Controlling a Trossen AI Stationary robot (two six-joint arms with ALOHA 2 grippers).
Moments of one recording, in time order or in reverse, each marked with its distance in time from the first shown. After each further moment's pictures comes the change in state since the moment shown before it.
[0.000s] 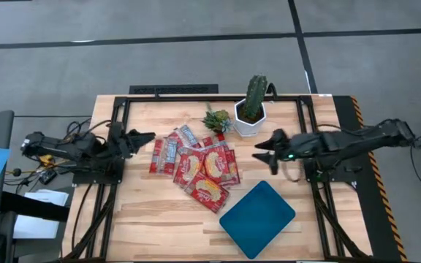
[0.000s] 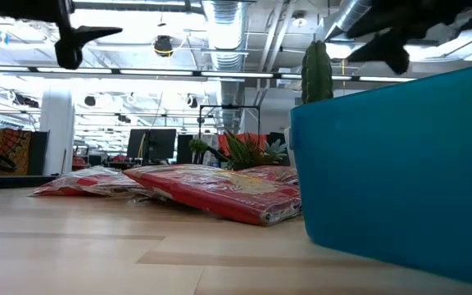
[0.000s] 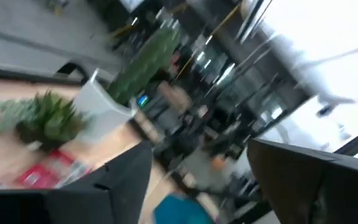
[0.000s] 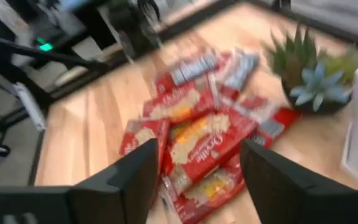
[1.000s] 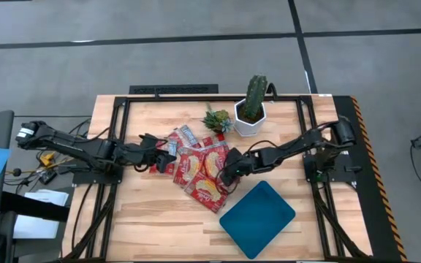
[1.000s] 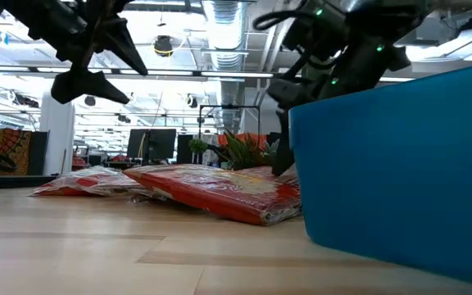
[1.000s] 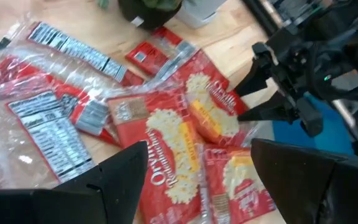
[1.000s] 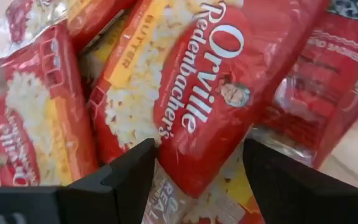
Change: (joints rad) left arm 0.000 0.521 0.197 -0.407 0.077 -0.211; right arm -0.046 0.892 0.264 0.120 -0.129 0.360
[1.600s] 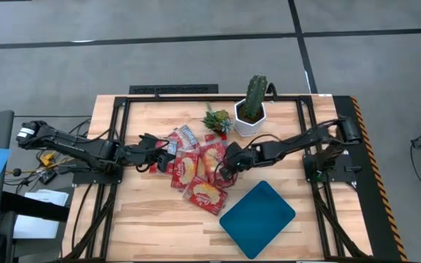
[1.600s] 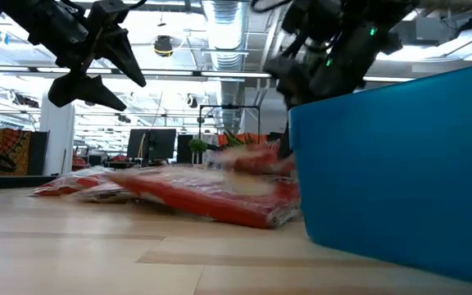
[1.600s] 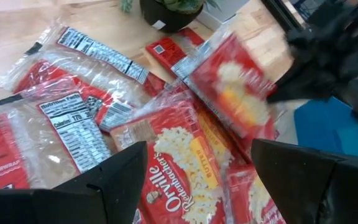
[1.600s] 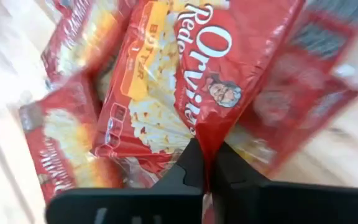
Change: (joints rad) left arm 0.000 0.019 0.000 -0.030 -0.053 -0.002; right arm -0.039 -0.110 0.033 -0.096 -0.051 0.008
